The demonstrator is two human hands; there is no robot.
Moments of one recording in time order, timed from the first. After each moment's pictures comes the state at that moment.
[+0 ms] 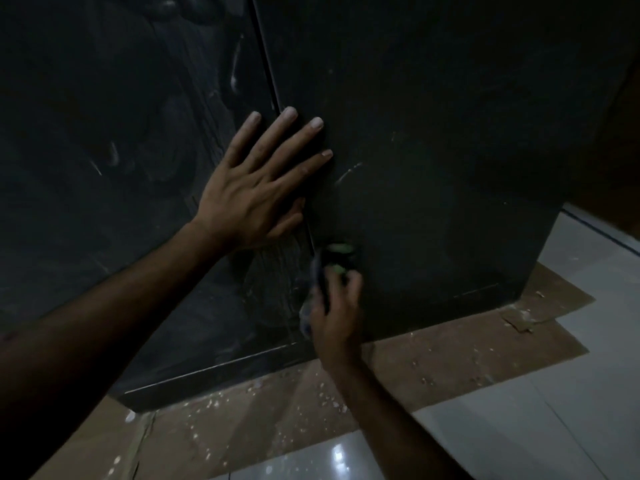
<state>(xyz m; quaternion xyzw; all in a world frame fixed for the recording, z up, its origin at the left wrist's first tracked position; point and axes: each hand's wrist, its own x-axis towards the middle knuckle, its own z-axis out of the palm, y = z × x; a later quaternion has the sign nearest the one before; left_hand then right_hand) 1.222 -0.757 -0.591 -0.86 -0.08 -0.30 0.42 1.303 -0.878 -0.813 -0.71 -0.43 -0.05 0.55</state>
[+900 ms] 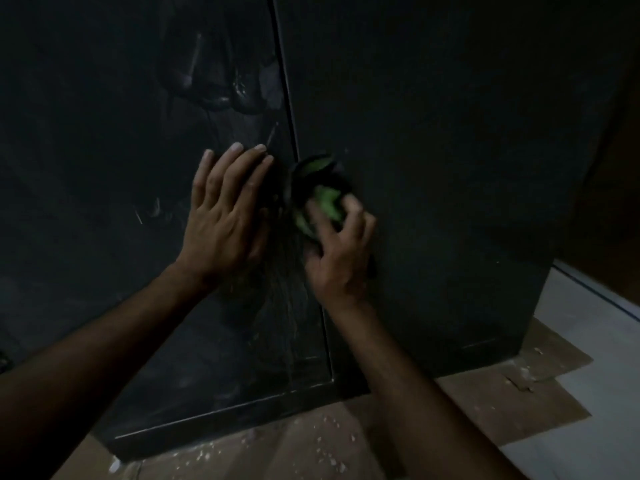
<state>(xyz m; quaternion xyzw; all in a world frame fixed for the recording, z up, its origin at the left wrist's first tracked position) 1.186 -0.761 -0.565 -0.81 -0.16 -0.46 0.33 1.343 -0.846 -0.636 -0.62 -0.50 -0.32 0.52</state>
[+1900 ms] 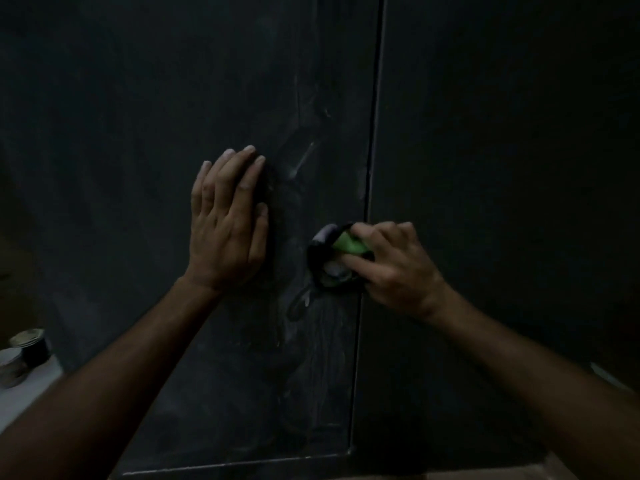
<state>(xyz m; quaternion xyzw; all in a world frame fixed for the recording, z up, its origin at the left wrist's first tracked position) 1.128 -0.751 -0.487 -0.74 -0.24 -0.58 0.26 1.383 -0.857 -0.508 -0.41 -0.74 -0.50 0.22</state>
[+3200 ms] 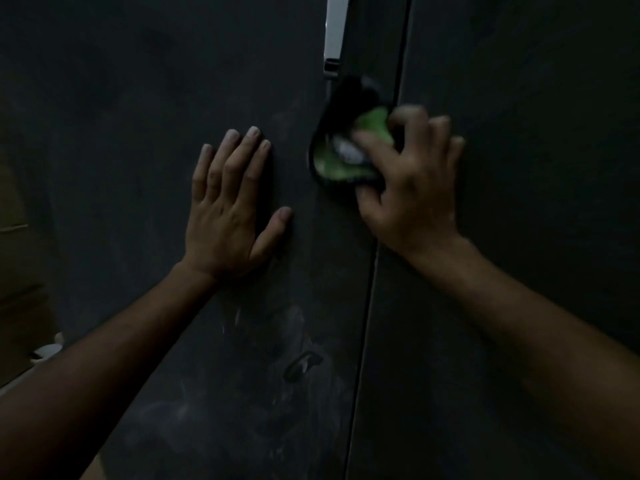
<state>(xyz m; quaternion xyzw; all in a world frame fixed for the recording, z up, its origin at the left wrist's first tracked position) 1.132 -0.727 -0.389 -0.70 -0.29 -0.54 0.38 1.361 -0.826 -0.321 -0.50 -0.62 -0.46 0.40</state>
